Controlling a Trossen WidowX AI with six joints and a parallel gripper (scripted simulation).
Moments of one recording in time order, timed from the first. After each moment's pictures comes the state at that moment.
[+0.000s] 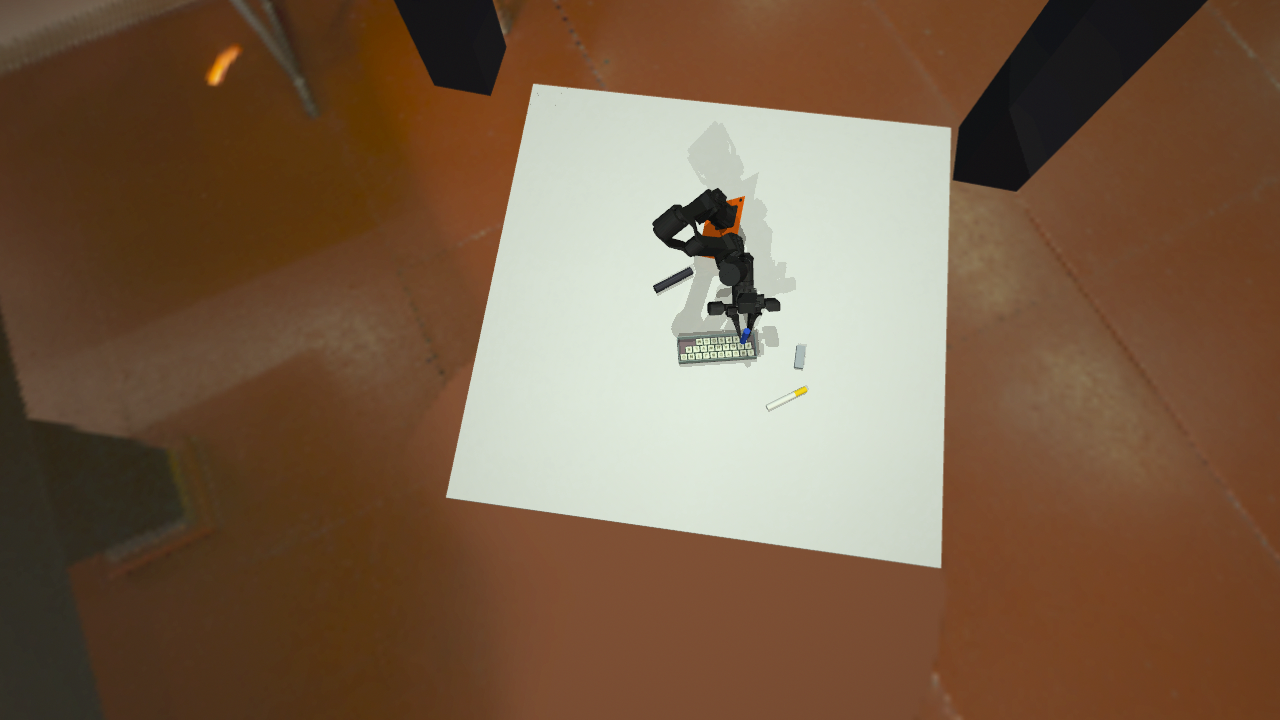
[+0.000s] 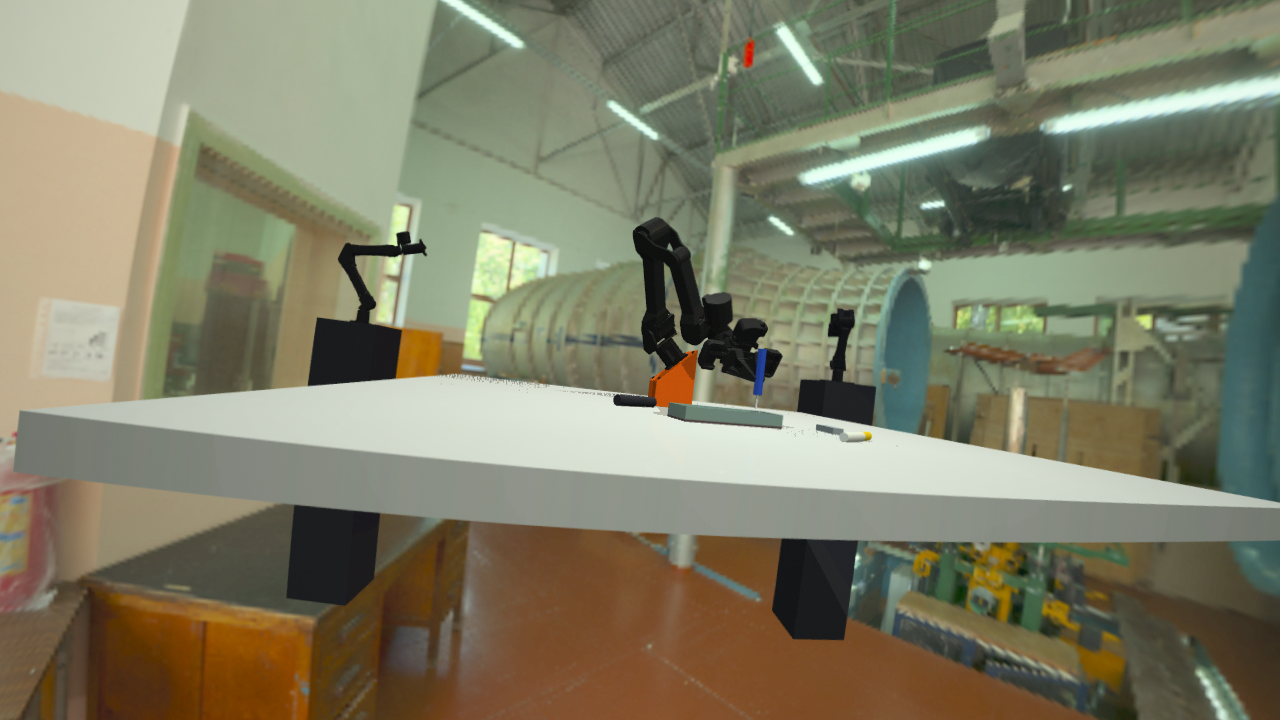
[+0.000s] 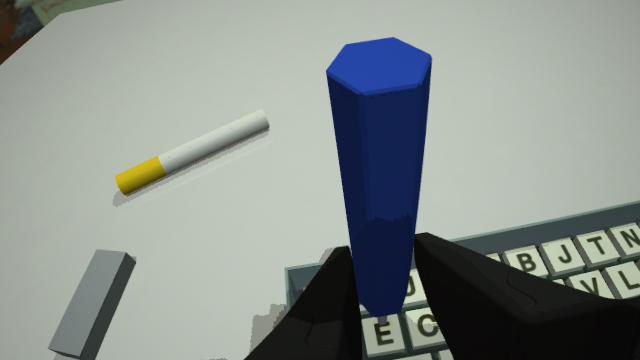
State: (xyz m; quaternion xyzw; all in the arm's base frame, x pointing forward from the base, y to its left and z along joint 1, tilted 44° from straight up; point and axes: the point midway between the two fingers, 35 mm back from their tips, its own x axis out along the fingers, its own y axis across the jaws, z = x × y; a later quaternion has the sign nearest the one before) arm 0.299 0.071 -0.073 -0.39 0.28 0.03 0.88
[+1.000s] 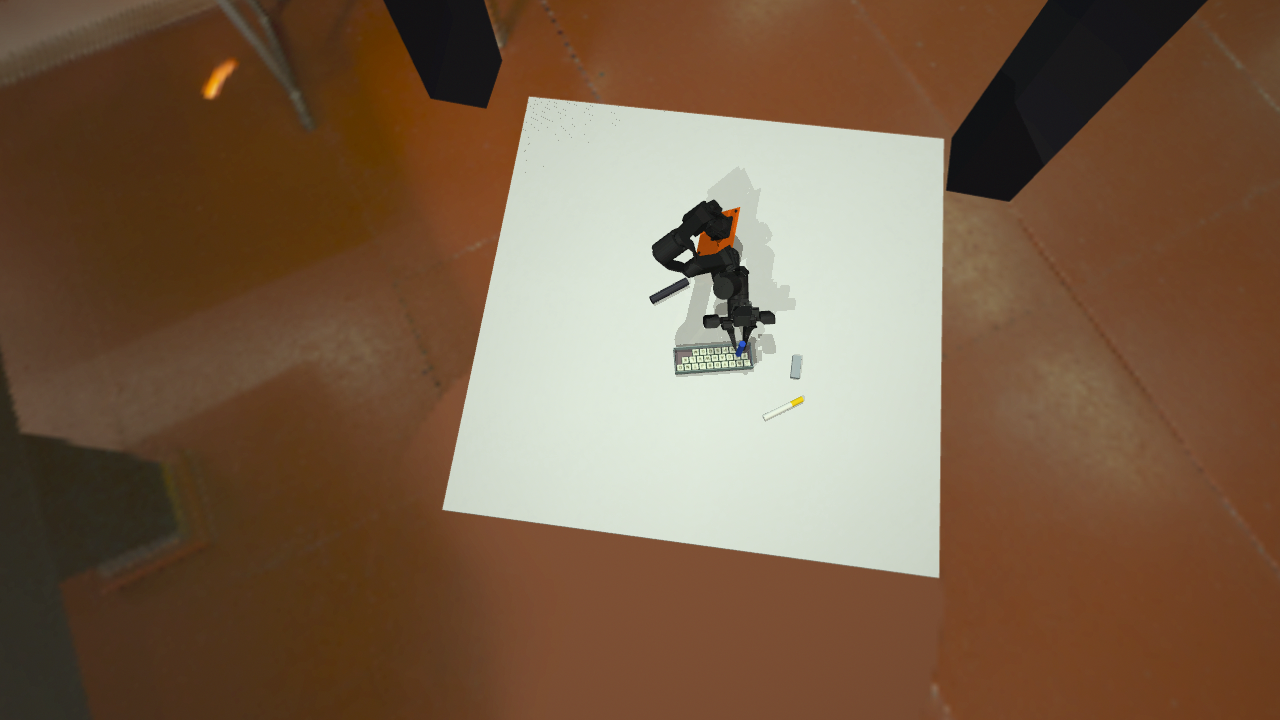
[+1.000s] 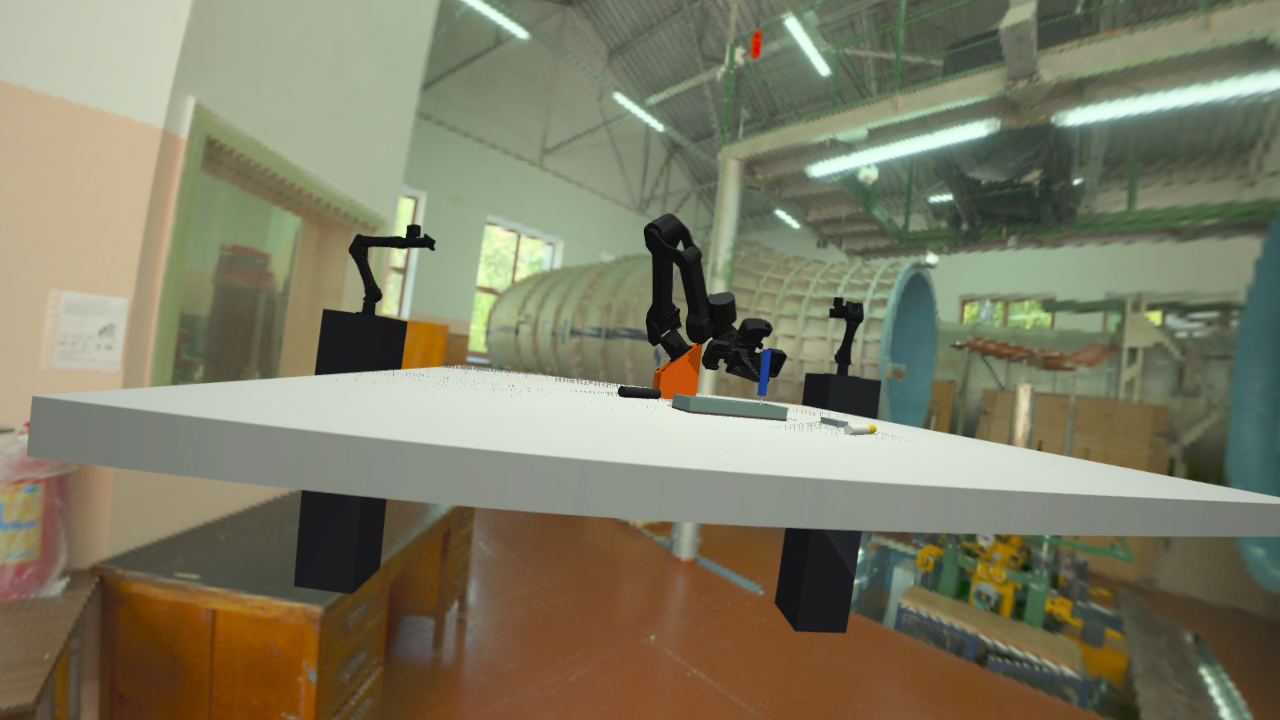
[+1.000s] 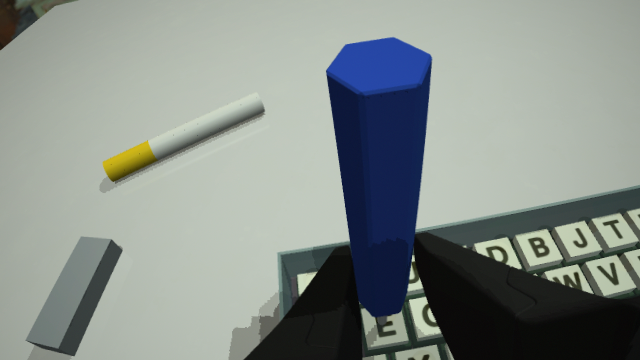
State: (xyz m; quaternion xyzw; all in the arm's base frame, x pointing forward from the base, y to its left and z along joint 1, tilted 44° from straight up) arm 0.300 0.059 -0.086 -0.39 0.28 0.03 0.88
